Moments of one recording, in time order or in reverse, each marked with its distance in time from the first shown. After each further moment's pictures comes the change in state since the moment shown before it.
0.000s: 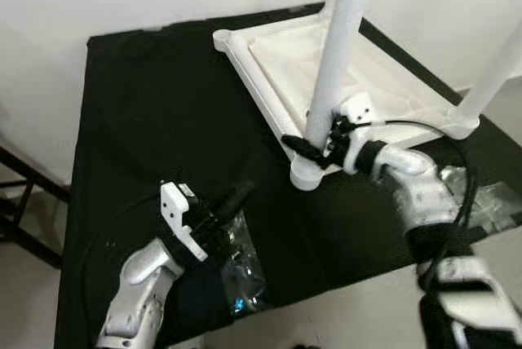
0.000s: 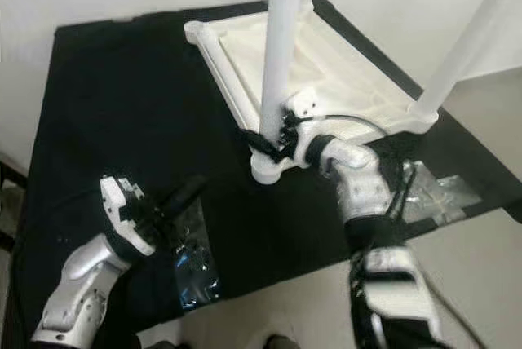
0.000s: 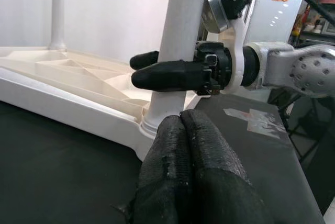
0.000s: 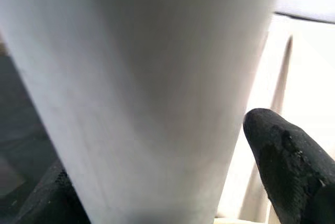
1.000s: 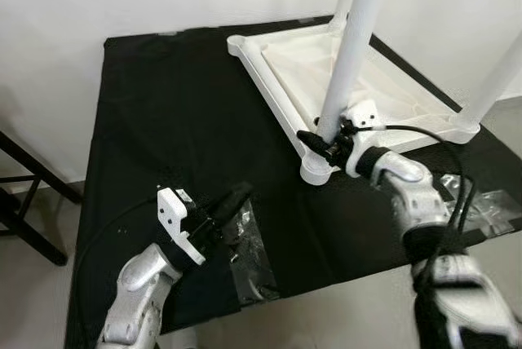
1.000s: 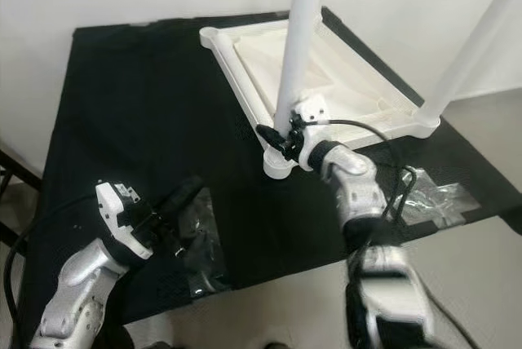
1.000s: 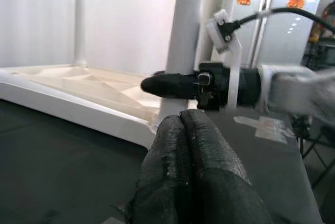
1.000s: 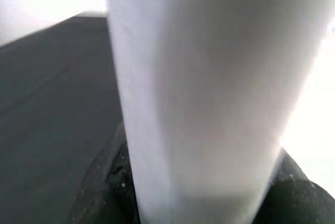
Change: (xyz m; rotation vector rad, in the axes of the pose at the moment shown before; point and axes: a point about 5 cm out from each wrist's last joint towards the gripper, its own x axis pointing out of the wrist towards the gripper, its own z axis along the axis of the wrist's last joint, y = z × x) left arm -0.005 -0.001 0.000 0.036 -0.016 0.035; right arm -0.001 0.033 -0.038 0.109 0.002 -0.533
